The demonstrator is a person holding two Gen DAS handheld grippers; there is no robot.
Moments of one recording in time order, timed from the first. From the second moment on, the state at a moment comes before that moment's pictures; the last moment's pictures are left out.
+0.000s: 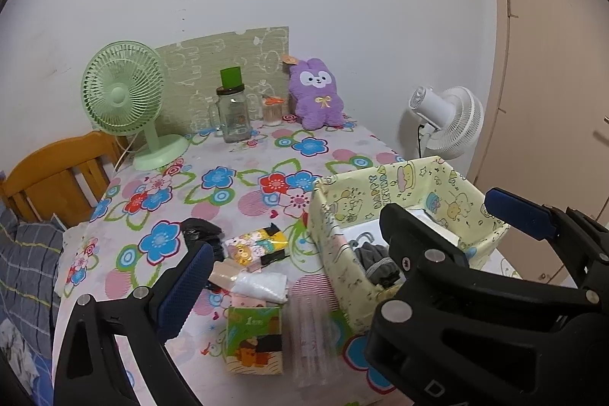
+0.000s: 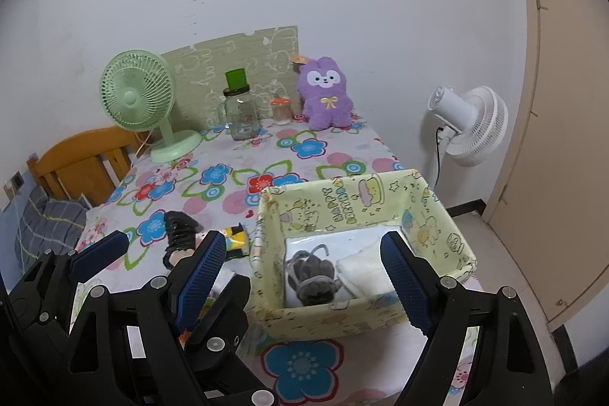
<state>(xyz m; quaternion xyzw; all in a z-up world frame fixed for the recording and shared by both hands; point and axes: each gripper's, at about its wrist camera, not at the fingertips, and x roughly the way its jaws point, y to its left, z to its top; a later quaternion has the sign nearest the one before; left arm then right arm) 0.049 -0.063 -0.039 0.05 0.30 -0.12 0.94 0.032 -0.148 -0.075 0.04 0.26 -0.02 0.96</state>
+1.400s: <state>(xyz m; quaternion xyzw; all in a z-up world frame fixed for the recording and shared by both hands) 0.034 0.009 -0.127 0.03 0.34 -0.12 0.93 0.022 -0.076 -0.158 0.00 0.29 -0.01 0.96</state>
